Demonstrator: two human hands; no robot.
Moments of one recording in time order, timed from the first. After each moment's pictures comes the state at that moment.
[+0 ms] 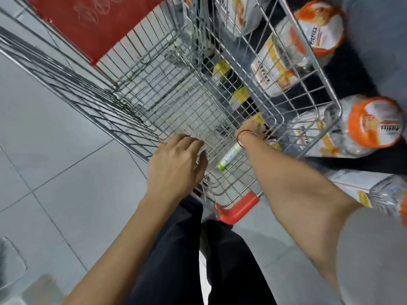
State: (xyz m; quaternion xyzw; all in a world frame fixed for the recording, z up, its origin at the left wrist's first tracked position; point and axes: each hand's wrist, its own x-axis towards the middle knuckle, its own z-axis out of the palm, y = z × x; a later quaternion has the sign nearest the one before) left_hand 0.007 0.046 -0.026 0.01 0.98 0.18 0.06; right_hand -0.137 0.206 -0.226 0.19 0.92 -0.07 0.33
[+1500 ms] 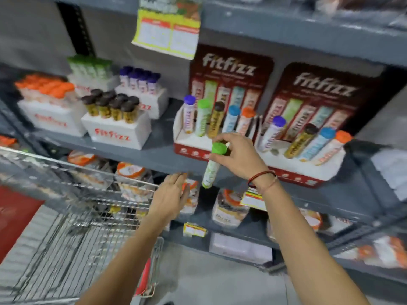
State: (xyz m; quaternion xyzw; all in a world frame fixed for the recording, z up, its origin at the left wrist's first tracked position) left_hand -0.054 0.261 0.103 0.39 0.88 0.26 -0.08; right_hand 0.012 0.433 0.249 0.09 0.95 -0.28 -0.11
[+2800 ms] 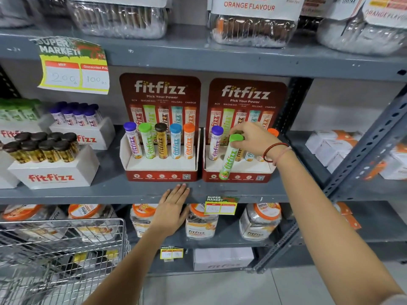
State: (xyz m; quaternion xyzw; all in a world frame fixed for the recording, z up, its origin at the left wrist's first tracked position) left_hand -0.045 0.359 0.078 0.54 0.83 0.14 -0.04; right_hand 0.076 0.566 0.308 0.21 0.96 -0.15 -0.09
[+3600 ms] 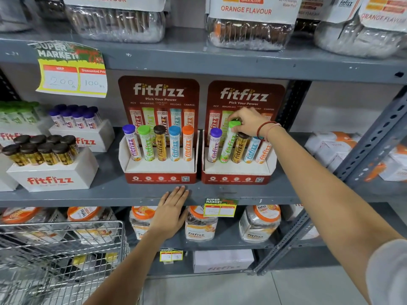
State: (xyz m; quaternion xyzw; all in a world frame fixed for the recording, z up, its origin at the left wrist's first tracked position) left_hand -0.045 0.359 0.076 0.54 0.82 0.16 -0.04; right_hand 0.032 0.619 0.313 0.25 0.96 -0.12 -0.04
